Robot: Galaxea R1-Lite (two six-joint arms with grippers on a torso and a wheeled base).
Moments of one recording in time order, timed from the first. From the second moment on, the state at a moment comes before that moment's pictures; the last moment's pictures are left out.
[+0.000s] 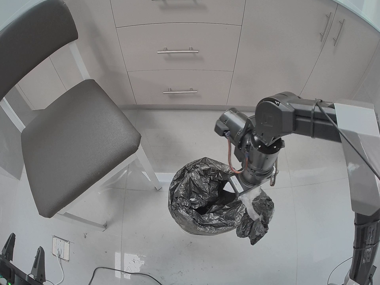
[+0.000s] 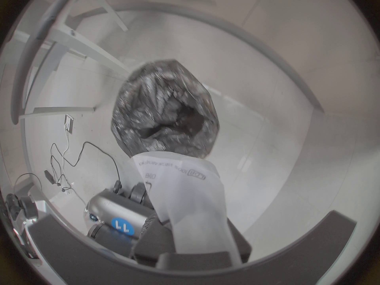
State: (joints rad) left arm 0.00 0.02 -0.02 -0.01 0.02 -0.03; right arm 0.65 2.28 -2.00 1.04 -0.30 0.23
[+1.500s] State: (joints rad) left arm 0.00 0.02 -0.02 -0.01 0.02 -0.04; right arm 0.75 2.46 -2.00 0.39 -0.54 -0.20
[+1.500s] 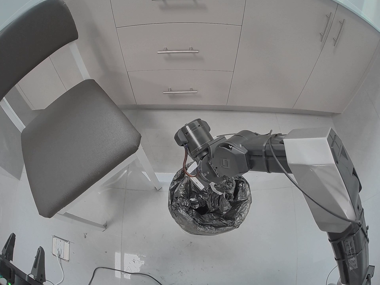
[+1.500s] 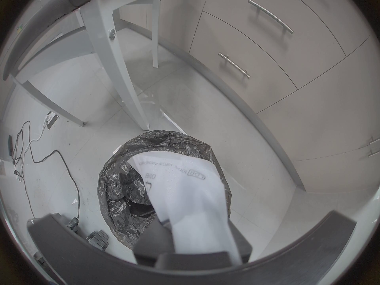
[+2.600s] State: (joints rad) left arm 0.00 0.02 -0.02 -0.01 0.02 -0.04; right arm 0.74 2.49 -2.00 0.39 -0.54 -0.18
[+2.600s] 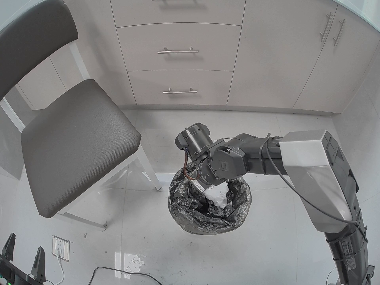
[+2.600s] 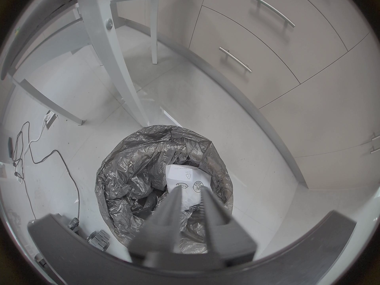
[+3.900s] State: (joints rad) left arm 0.00 0.02 -0.02 -0.01 0.02 -0.04; right arm 0.61 2.69 -2.00 0.15 -0.37 0.00
